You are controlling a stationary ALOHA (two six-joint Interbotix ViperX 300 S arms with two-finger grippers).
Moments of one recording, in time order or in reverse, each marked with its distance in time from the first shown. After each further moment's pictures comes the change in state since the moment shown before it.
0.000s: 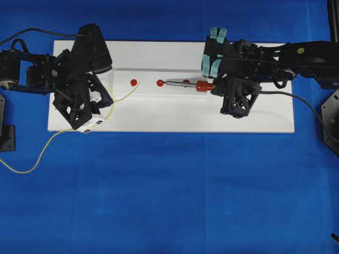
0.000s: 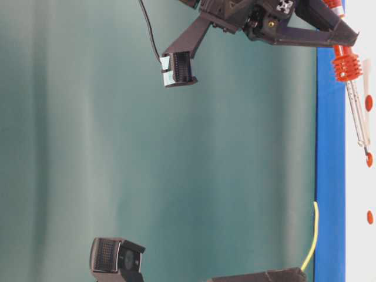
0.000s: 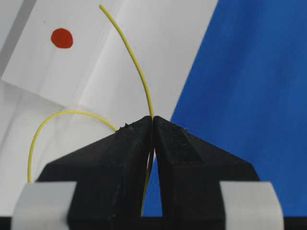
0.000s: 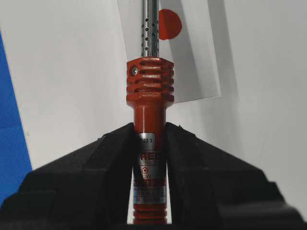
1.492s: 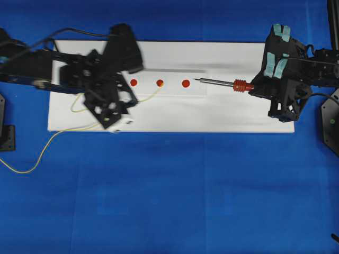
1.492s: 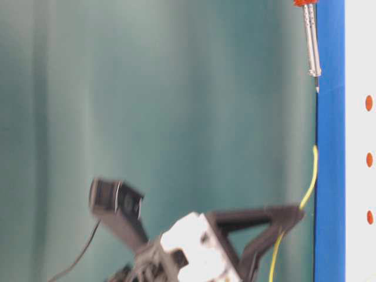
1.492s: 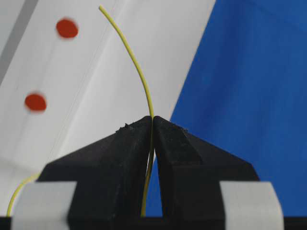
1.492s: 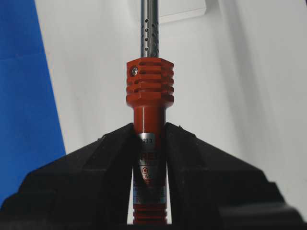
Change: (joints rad) left arm -0.008 0.213 -0.209 -0.002 0.003 0.005; right arm -0.008 -0.408 0.245 -0.020 0.049 0.034
